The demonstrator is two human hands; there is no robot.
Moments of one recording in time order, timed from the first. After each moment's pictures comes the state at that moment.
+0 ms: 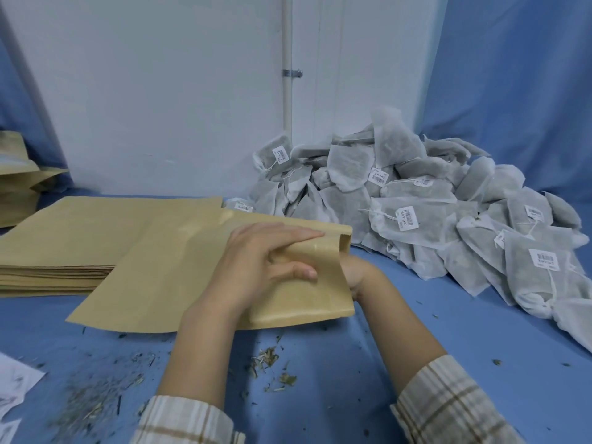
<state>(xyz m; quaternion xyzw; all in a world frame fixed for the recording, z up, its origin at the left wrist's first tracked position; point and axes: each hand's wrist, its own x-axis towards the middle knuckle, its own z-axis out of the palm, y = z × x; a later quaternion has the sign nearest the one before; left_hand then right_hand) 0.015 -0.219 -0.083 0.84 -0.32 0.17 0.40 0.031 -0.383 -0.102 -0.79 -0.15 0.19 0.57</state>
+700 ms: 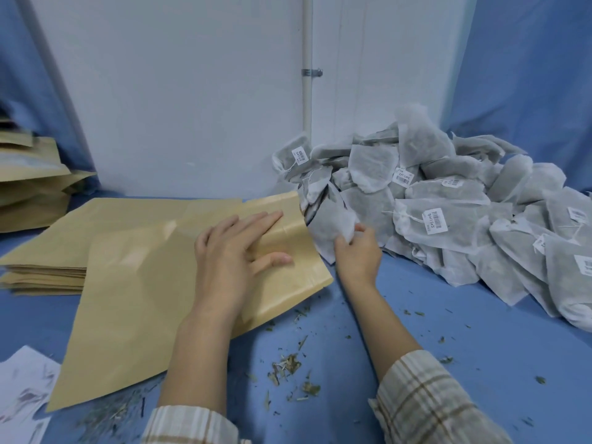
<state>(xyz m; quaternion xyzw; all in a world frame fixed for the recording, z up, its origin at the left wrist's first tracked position) 0.027 -0.182 -0.100 0.88 -0.15 0.27 0.36 0.090 -0.360 -0.143 -0.77 0.18 -0.27 0.55</state>
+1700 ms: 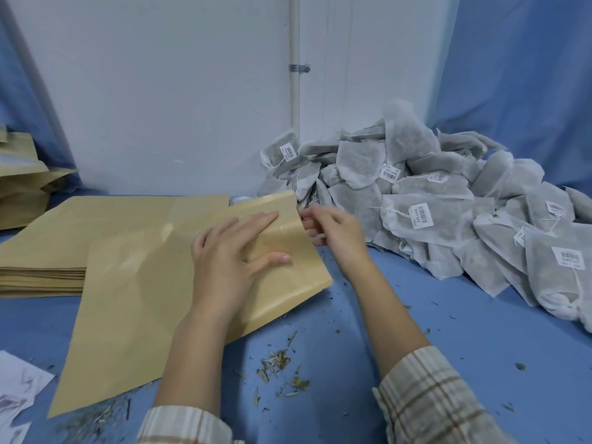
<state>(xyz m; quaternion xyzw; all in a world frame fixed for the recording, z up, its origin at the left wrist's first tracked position) 0.032 -0.190 -0.109 0.87 -0.16 0.27 0.39 0.074 -0.365 -0.112 -0.72 -0.02 -0.11 0.69</state>
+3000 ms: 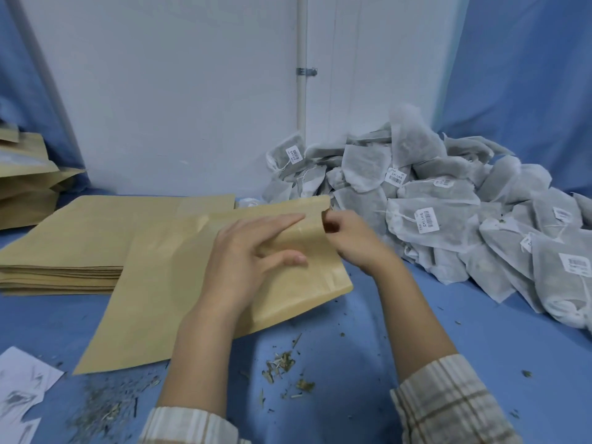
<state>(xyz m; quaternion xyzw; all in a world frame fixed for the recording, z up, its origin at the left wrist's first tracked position) 0.020 -0.199 -0.088 0.82 -0.25 0.26 0.44 0.051 -0.373 -0.077 -0.85 -0.13 -0.06 0.51</state>
